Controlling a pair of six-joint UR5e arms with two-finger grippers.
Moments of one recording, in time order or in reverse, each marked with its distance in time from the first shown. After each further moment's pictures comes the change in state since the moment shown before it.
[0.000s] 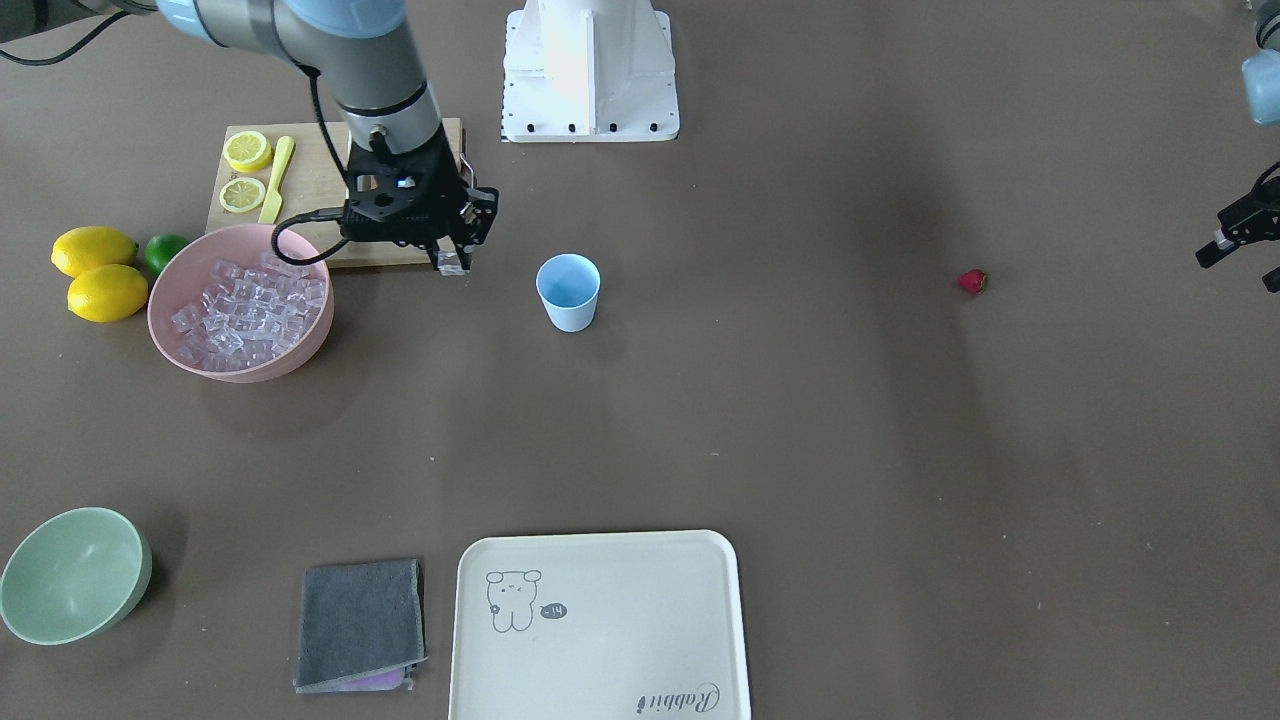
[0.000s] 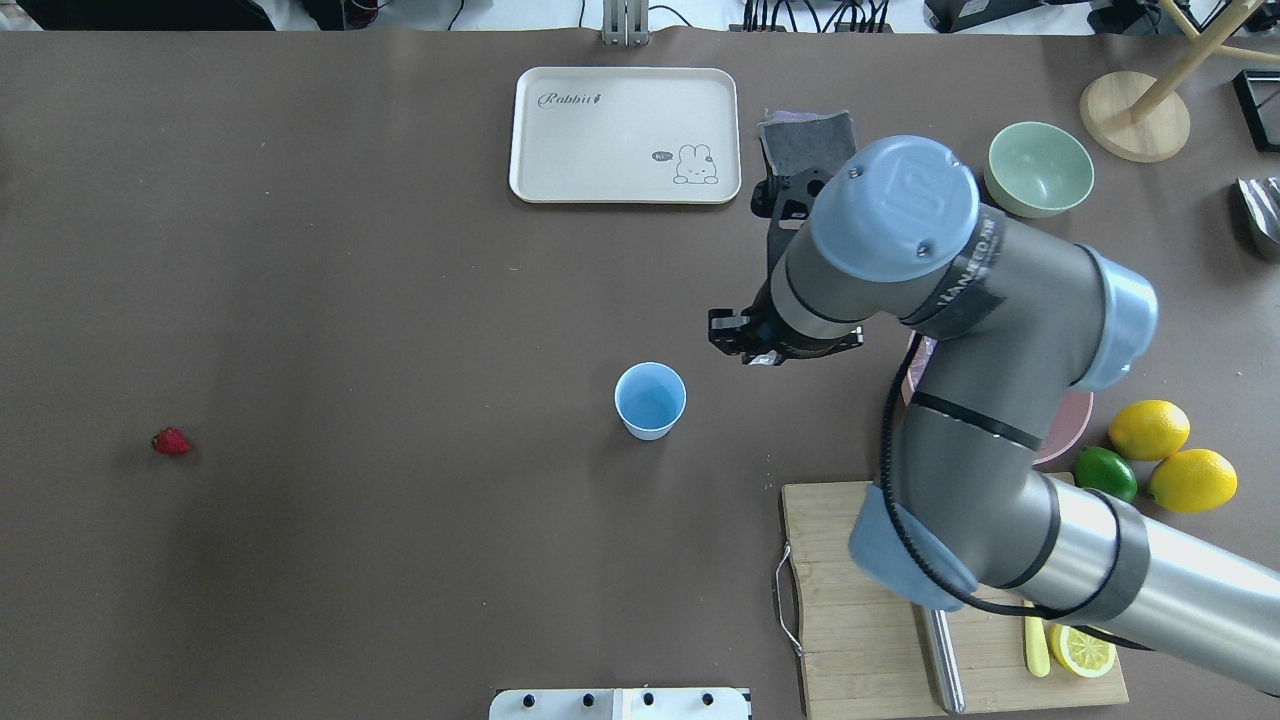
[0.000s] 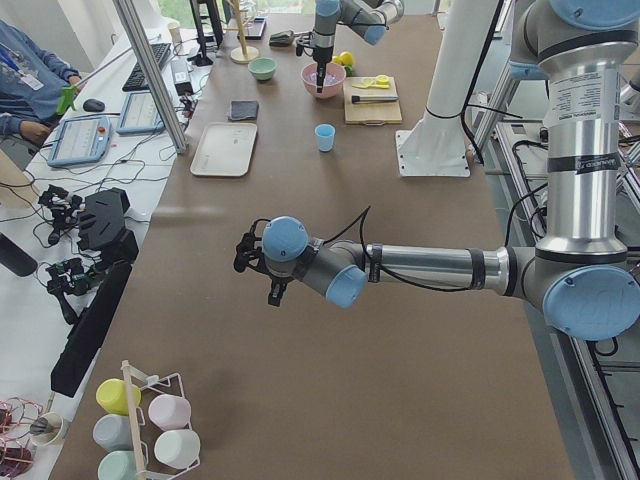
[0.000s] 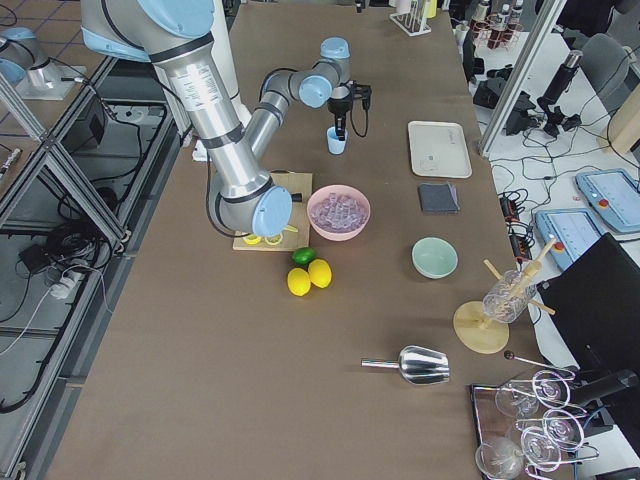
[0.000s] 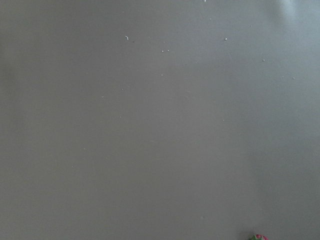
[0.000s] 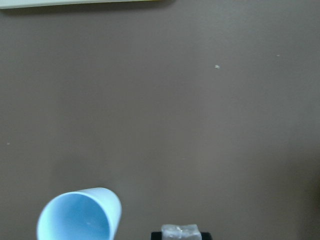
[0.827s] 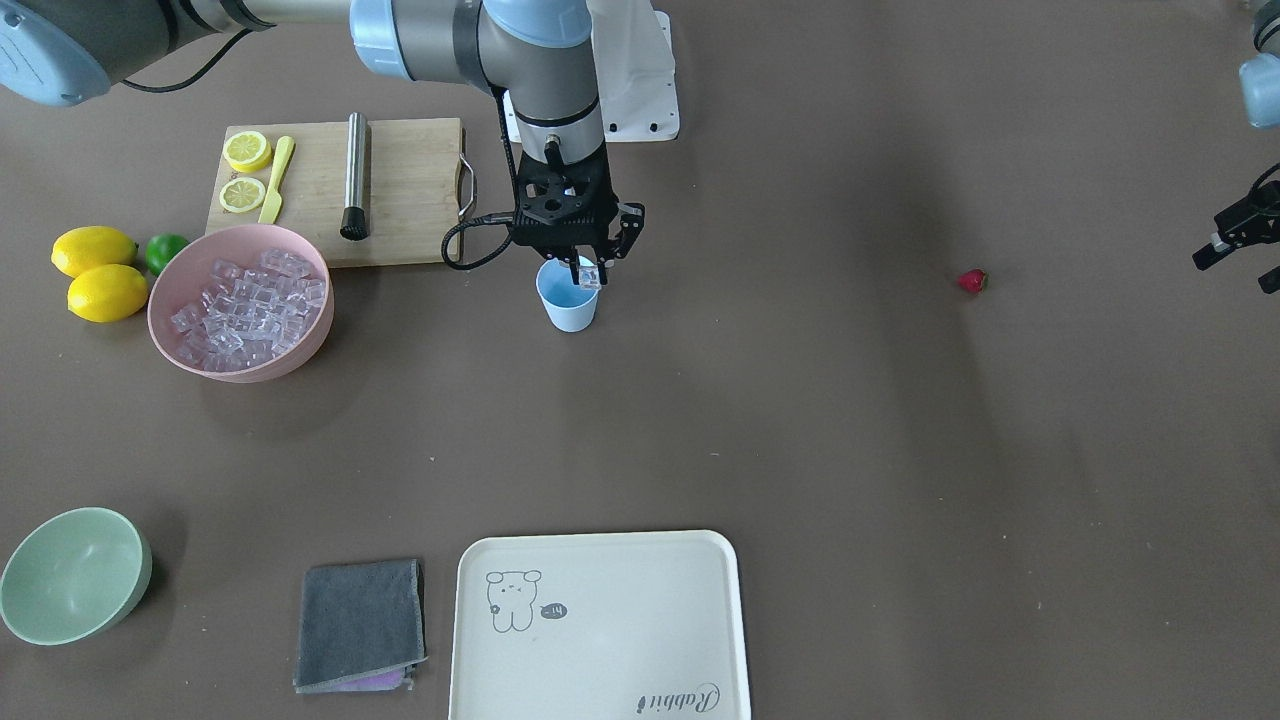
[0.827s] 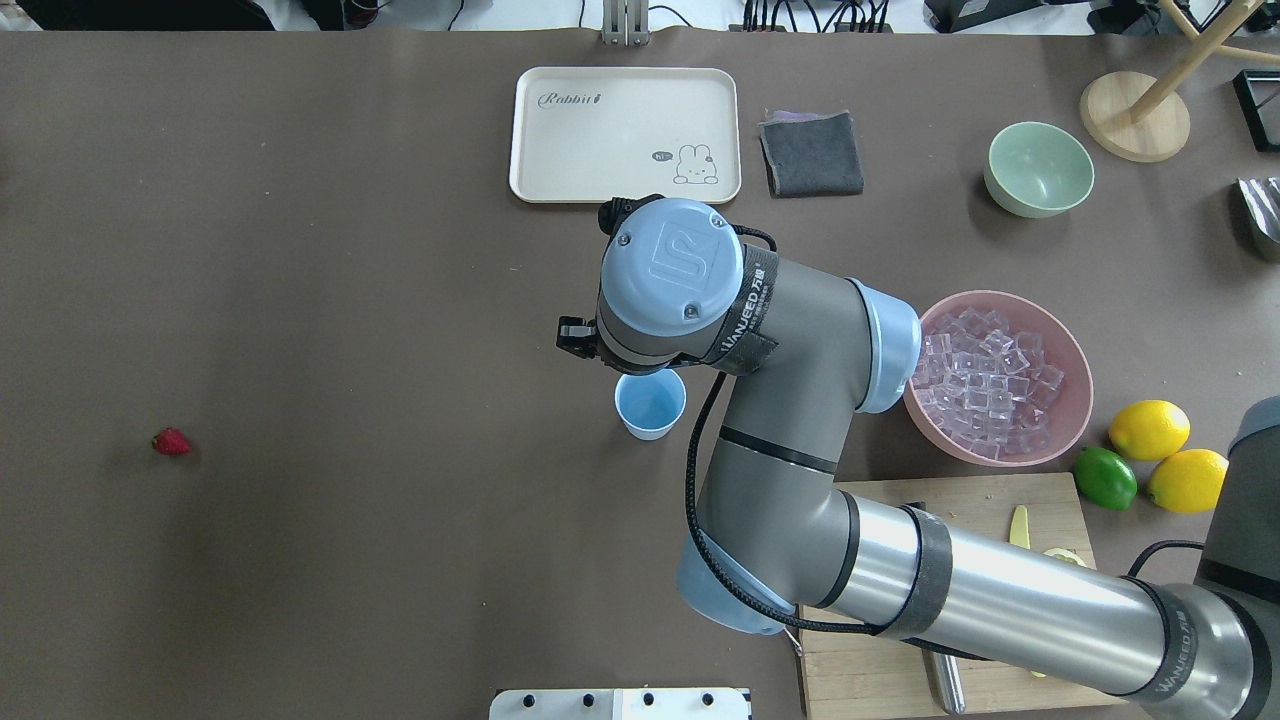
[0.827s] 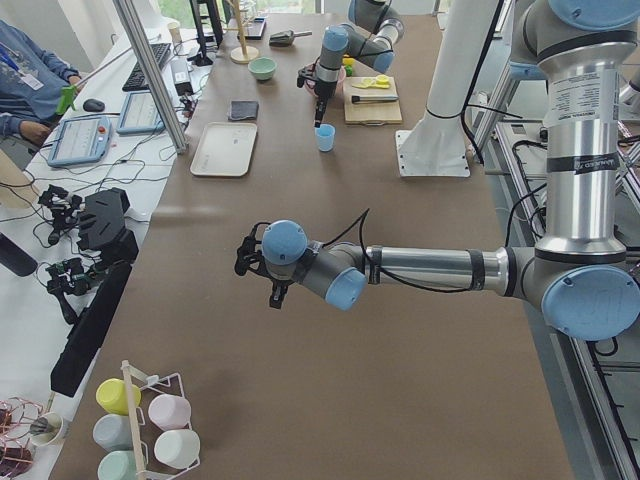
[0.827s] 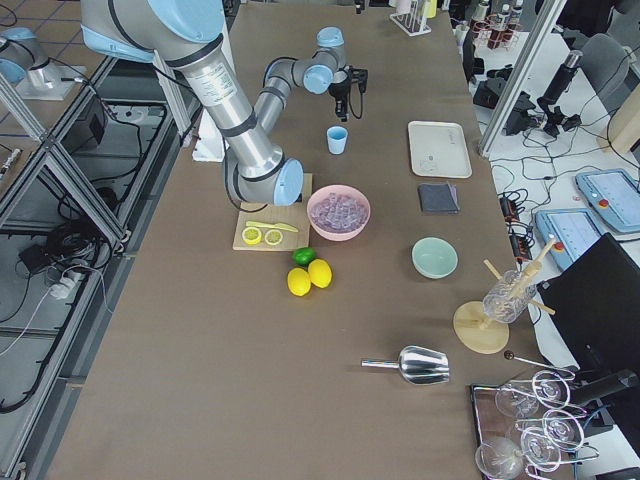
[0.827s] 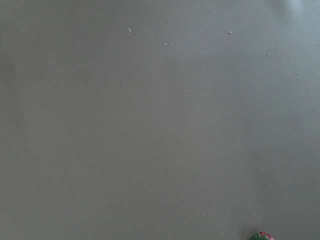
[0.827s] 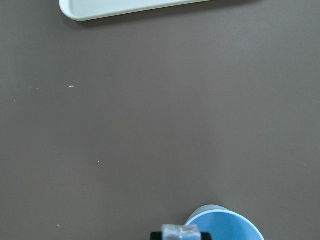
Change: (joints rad) left arm 0.003 0.000 0.013 0.000 -0.001 0.000; right arm -0.095 0.172 -0.218 0.124 -0.127 0.141
